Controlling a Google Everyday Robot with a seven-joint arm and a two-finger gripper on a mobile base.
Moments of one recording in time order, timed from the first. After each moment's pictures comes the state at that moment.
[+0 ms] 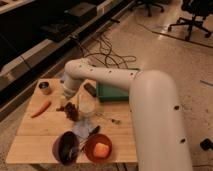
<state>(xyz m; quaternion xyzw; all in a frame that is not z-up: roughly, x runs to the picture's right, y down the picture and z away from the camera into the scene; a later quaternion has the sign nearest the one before) -0.229 0.053 0.787 -0.40 -0.17 0.19 0.88</state>
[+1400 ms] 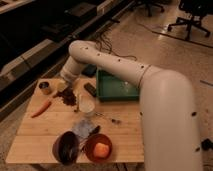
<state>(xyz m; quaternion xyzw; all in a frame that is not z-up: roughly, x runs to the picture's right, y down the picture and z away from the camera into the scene) -0.244 -0.016 0.748 -0.38 -0.26 0.18 0.87</state>
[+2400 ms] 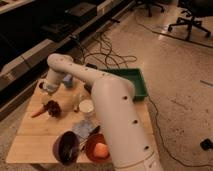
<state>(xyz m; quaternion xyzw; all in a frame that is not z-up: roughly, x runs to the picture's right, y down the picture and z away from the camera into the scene) -0.344 0.070 0.810 -0.50 -0.22 0.11 0.83</state>
